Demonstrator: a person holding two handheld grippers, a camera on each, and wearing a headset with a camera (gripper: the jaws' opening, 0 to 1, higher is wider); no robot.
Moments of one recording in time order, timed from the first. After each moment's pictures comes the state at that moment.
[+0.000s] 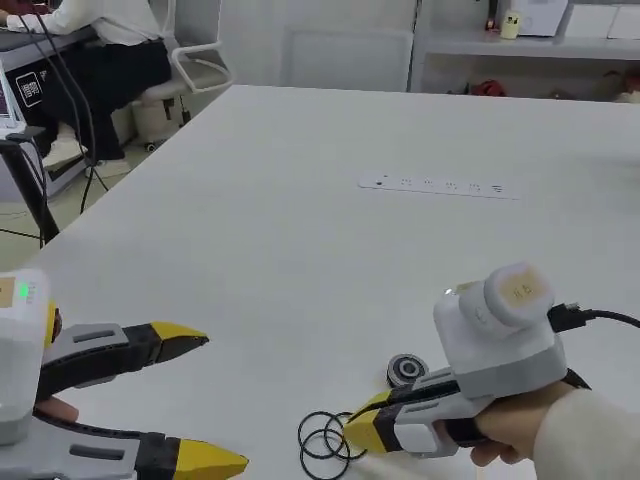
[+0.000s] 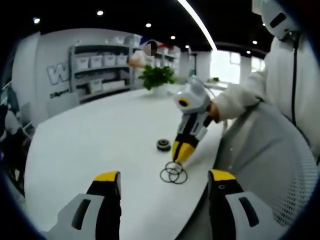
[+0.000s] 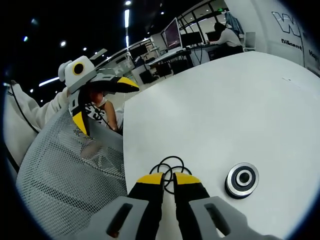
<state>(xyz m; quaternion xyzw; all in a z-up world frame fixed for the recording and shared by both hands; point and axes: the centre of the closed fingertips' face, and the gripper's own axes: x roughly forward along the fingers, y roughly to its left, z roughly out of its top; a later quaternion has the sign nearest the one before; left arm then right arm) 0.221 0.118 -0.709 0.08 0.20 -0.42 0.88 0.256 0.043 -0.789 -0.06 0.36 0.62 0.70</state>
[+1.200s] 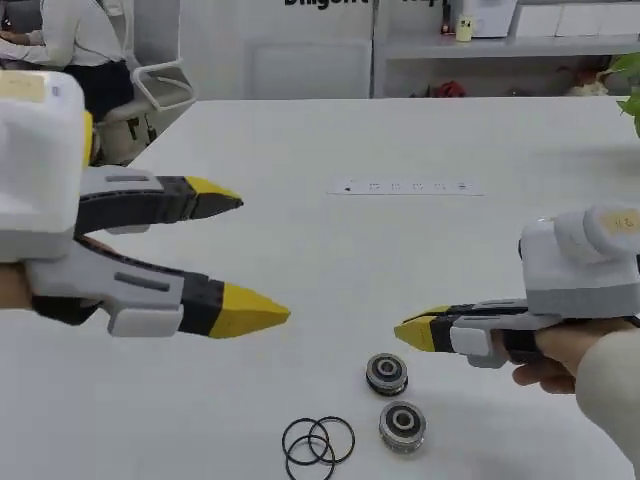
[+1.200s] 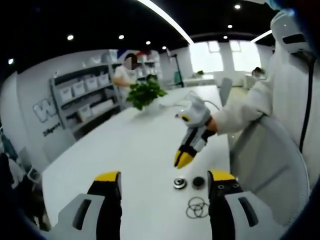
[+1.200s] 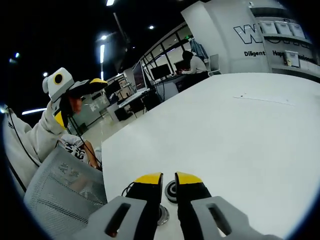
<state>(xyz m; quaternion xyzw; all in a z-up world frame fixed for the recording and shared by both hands) 0.292 0.063 -0.611 0.19 0.13 -0.47 0.85 0.336 -0.021 -0.740 0.05 0.29 0.51 0.81</state>
